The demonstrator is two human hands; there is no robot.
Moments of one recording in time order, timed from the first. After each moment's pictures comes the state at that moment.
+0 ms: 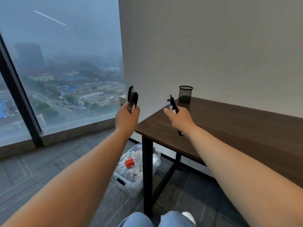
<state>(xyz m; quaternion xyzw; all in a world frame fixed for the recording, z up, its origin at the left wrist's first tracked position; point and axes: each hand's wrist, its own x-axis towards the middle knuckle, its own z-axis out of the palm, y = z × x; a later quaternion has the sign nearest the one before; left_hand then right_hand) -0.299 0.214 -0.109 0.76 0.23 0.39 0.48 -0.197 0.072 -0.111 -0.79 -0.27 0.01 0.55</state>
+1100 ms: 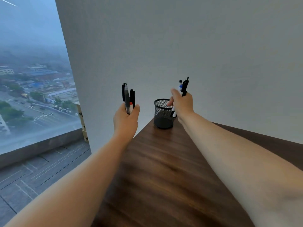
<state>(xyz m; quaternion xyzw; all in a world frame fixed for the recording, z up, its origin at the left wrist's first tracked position) 0.090 0.258 -0.125 0.70 0.15 0.35 0.61 0.211 0.138 -0.098 -0.71 -0.12 -0.09 0.69</state>
